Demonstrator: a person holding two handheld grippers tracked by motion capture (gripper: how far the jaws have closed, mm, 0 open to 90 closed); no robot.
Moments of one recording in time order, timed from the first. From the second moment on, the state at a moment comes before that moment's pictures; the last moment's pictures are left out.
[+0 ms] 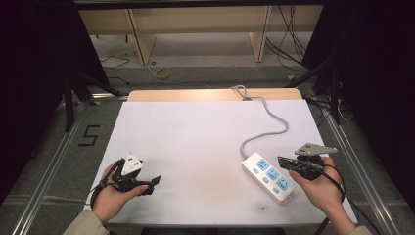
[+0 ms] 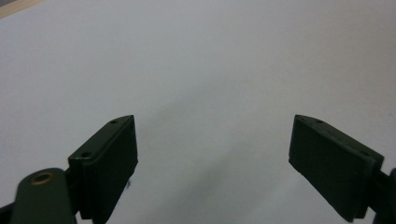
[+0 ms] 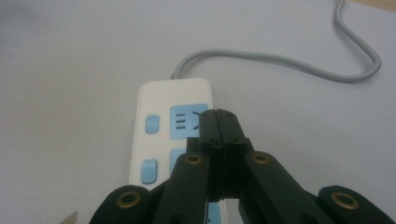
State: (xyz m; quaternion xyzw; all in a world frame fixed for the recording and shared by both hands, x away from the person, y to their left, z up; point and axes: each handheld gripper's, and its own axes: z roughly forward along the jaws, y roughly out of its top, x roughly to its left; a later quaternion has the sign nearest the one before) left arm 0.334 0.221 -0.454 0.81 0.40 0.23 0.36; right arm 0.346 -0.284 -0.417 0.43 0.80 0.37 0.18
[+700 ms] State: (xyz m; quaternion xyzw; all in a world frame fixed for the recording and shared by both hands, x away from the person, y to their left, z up) left arm 0.334 0.220 -0.454 0.81 0.40 0.23 0.36; right arm 0.350 -0.275 -0.418 0.42 0.82 0.35 0.16
